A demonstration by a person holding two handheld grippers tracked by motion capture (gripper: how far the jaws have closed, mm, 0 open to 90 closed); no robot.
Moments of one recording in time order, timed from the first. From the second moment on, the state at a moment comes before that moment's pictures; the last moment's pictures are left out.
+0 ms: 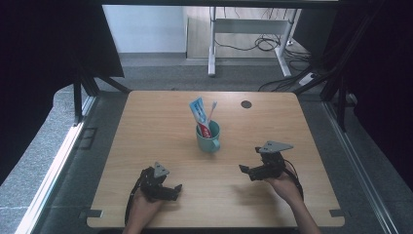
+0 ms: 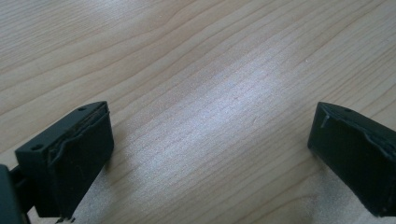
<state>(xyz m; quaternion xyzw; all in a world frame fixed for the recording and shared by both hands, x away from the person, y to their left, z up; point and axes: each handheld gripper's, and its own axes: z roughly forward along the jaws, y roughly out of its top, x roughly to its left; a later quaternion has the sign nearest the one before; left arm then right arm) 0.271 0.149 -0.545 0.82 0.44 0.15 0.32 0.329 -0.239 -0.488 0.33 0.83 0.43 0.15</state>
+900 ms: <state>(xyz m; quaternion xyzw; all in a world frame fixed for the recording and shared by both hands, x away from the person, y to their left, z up) 0.271 0.149 -0.545 0.82 0.44 0.15 0.32 0.288 -0.292 -0.499 0.37 0.81 0.42 0.17</state>
